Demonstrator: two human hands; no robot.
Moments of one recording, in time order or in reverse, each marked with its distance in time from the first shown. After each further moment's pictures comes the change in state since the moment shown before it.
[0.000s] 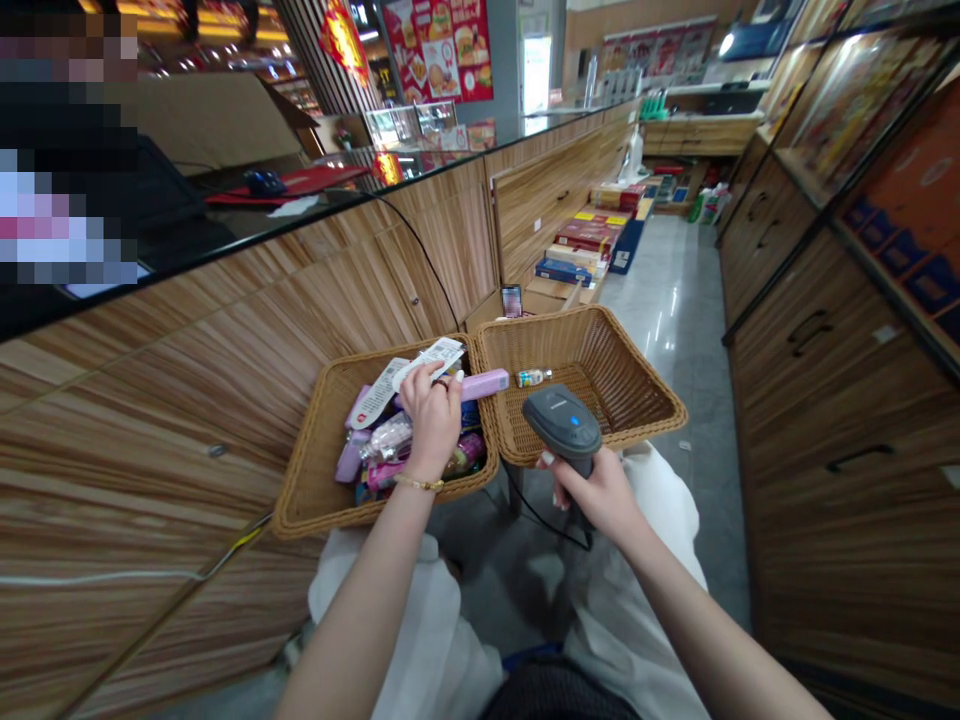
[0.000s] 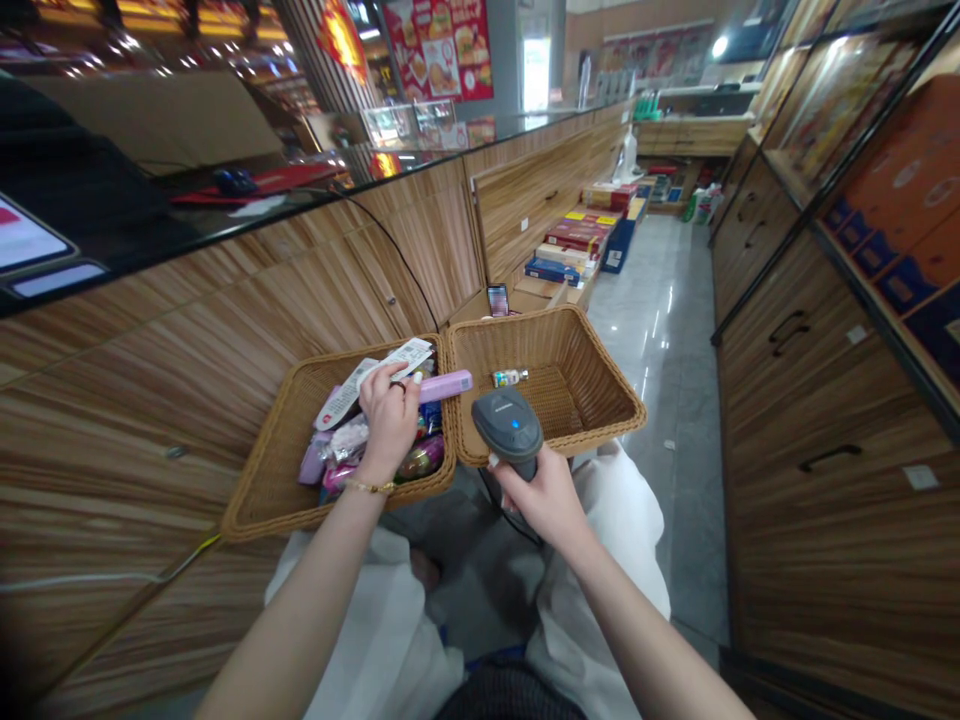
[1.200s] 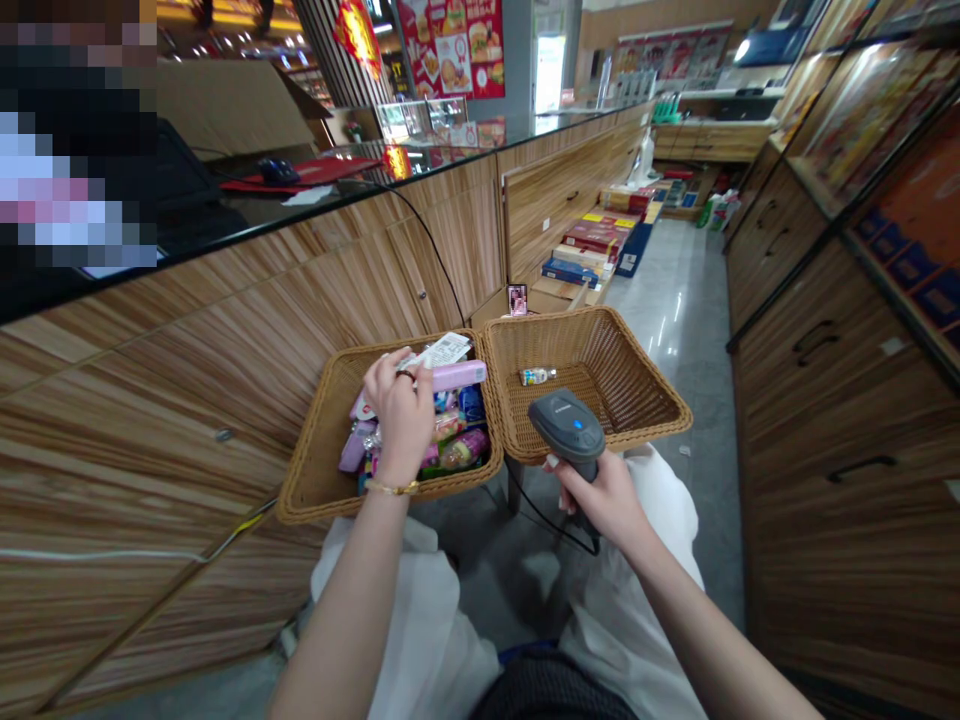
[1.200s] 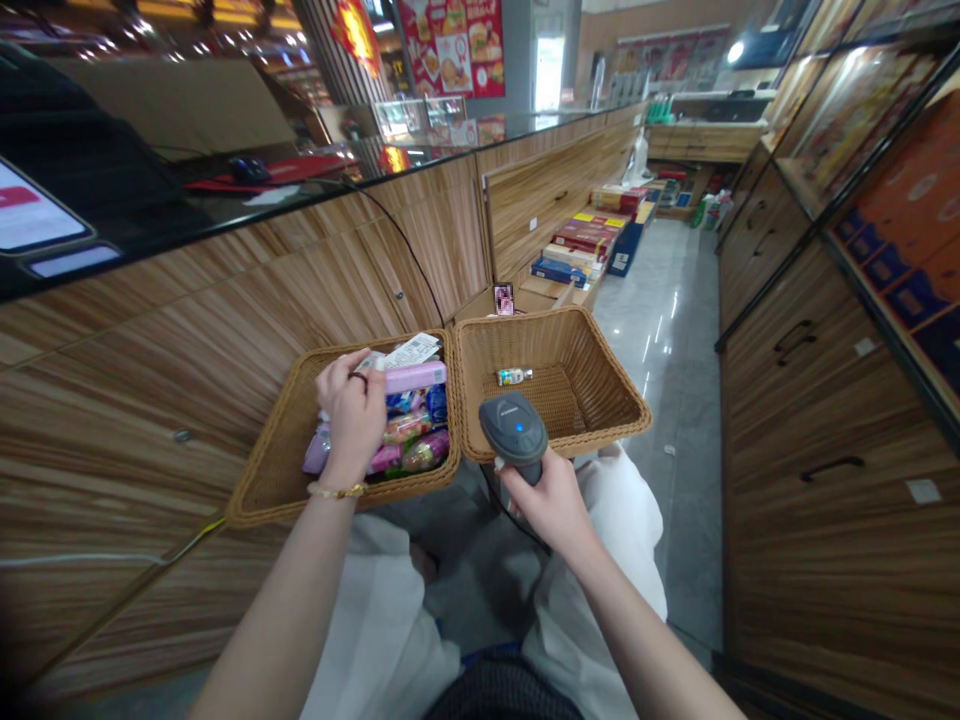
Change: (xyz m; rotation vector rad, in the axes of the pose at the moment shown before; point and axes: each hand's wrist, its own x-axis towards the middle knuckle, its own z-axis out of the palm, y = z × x) left_hand 0.005 -0.019 -0.035 0.040 0.163 -0.051; right_hand -0.007 0.006 -0.001 -0.081 0.026 0.024
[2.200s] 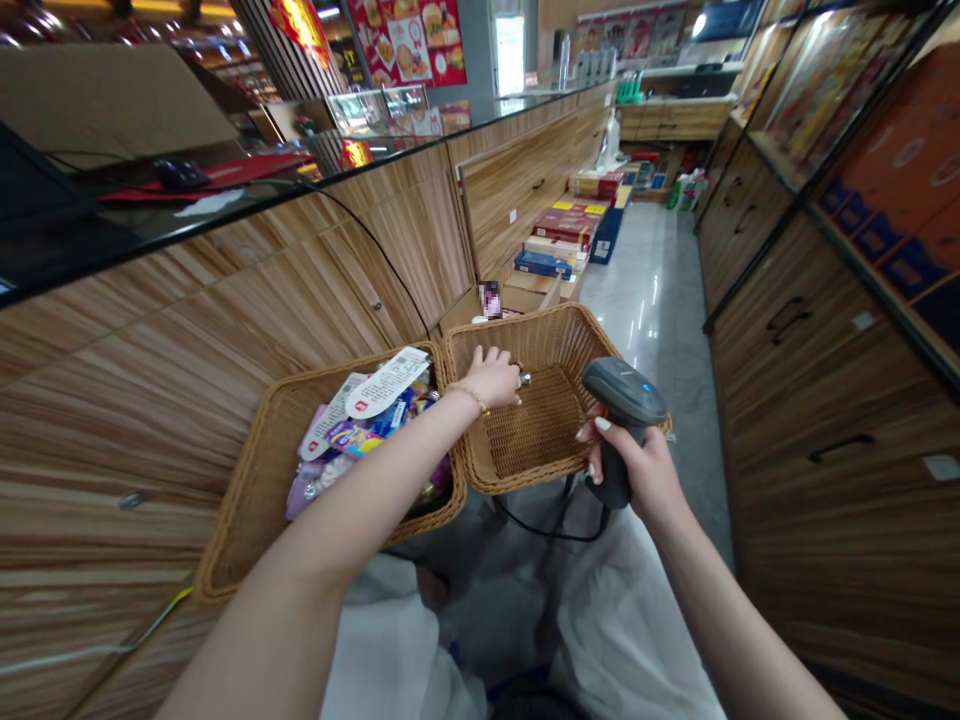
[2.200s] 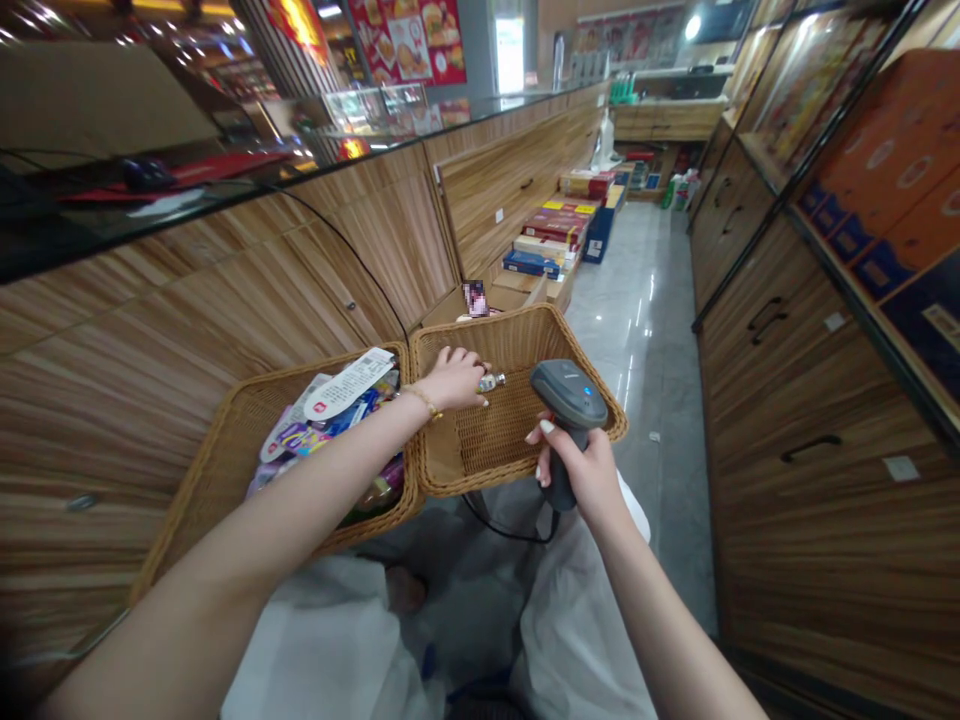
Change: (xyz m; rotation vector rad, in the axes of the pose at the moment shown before) left_hand 0.052 0.107 0.145 0.430 -1.098 0.600; right_hand 0.045 0.009 -0.063 0.546 0.178 -0.025
